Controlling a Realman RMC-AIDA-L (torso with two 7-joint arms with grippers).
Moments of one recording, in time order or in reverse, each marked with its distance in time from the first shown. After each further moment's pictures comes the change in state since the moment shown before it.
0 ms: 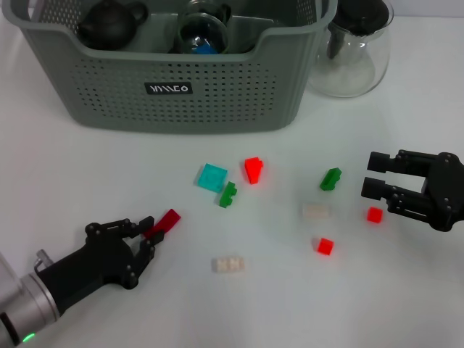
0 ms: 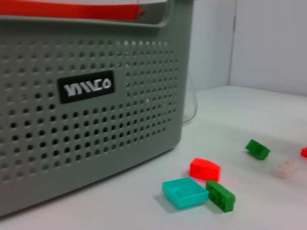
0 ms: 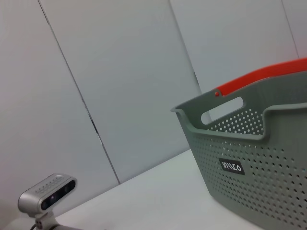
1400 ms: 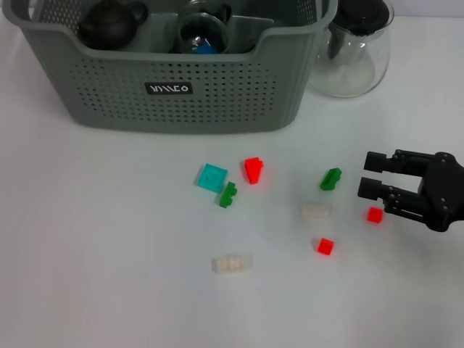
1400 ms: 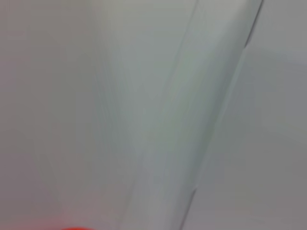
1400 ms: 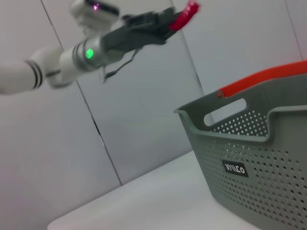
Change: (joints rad) left arm -0.544 0.221 0.053 0.668 -0.136 0.392 -1.400; right arm 0.002 0.007 0.001 0.000 0.000 -0.001 -0.008
